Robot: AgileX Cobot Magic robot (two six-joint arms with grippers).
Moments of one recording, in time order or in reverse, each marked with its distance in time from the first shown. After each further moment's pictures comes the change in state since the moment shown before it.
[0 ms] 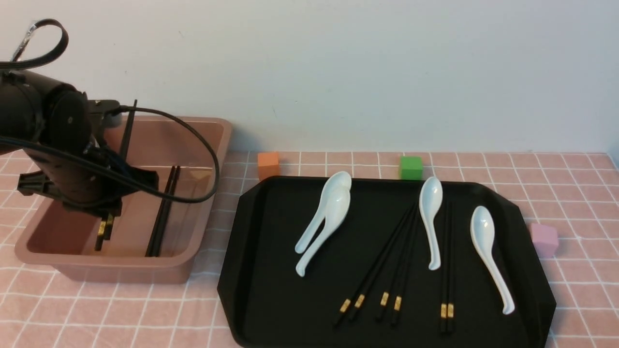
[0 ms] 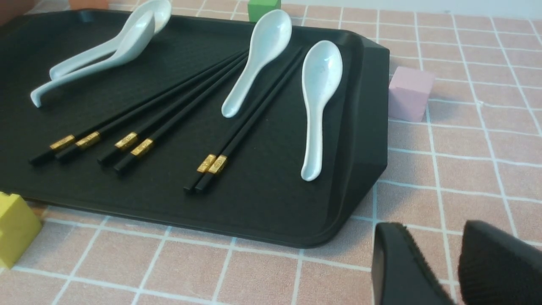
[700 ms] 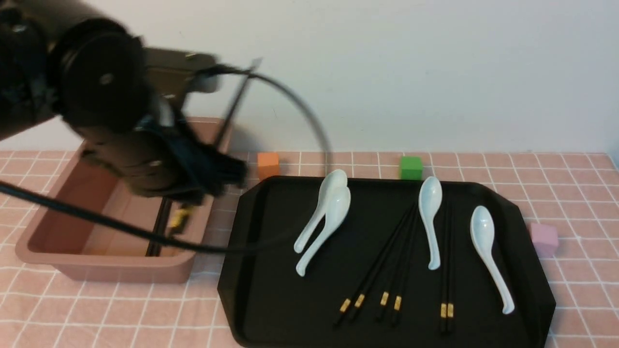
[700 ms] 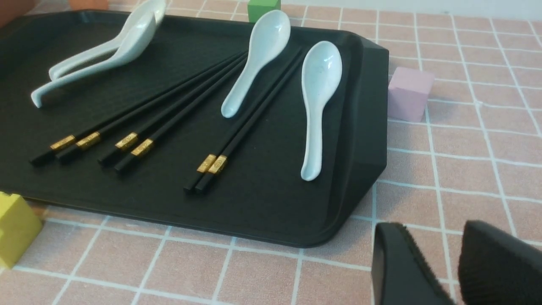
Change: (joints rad) right arm 0.000 0.000 0.000 0.000 0.000 0.000; left arm -0.353 -0.249 -0.049 -0.047 0.233 -0.014
